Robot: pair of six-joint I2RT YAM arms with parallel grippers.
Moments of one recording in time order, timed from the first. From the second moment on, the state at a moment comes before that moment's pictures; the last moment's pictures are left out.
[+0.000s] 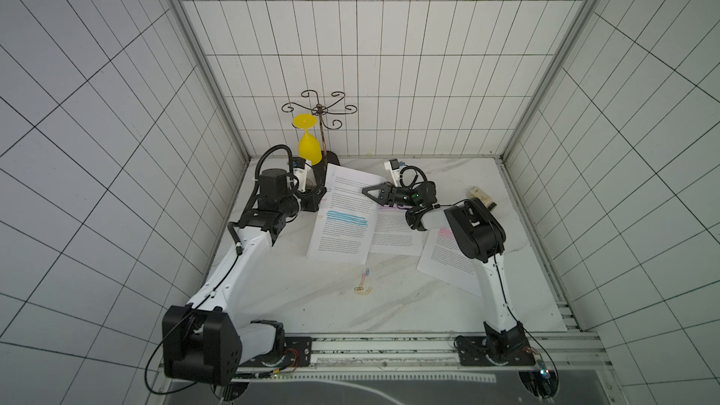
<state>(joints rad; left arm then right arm) -0.11 1.25 1.01 -0.24 0.52 -0.25 0.46 2.30 1.31 1.50 -1.01 1.12</state>
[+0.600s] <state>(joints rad) -0.05 1.23 1.01 -0.13 0.56 -0.39 0.47 2.23 1.25 1.50 -0.98 1.15</state>
